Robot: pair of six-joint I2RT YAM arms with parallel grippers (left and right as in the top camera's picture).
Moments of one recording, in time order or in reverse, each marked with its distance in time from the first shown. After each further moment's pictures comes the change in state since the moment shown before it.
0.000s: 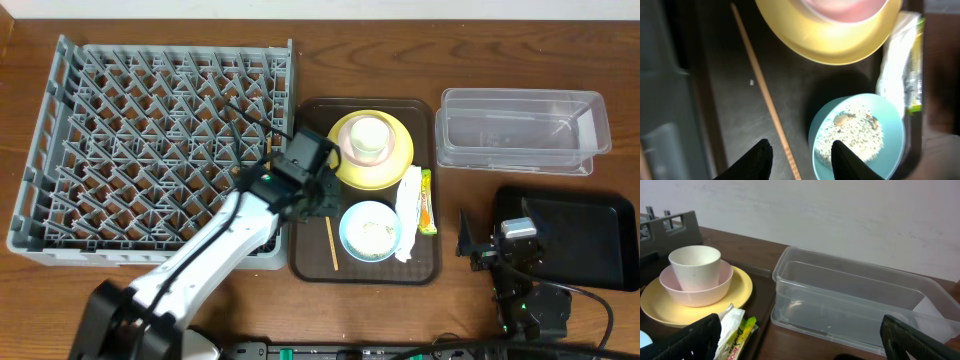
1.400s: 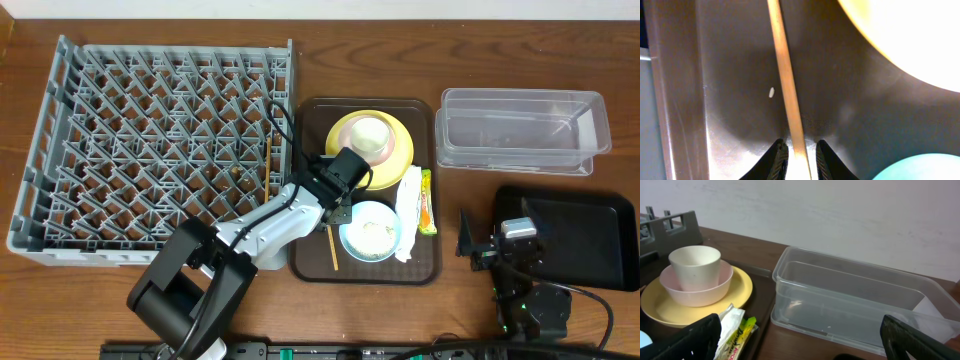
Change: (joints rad) left arm -0.117 0.288 -0.004 0.095 -0.269 -0.190; right arm 0.000 0.000 0.000 0.000 0.000 0.000
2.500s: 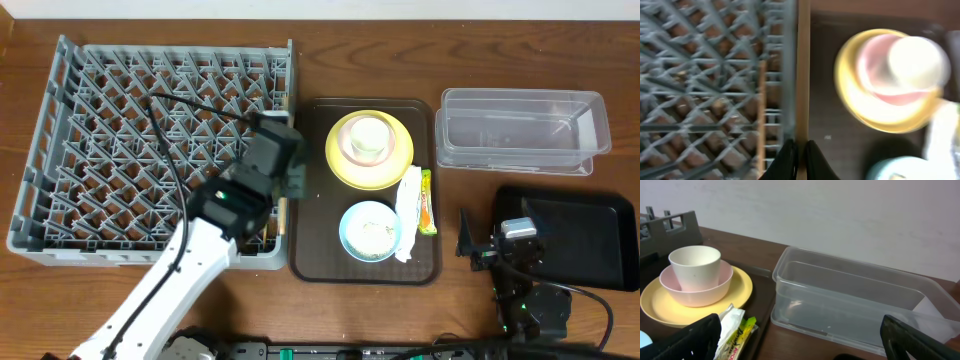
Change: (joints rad) left arm 0.215 -0.498 0.005 -0.100 -0.080 0.275; right arm 0.000 0.000 0.000 0.000 0.000 0.000
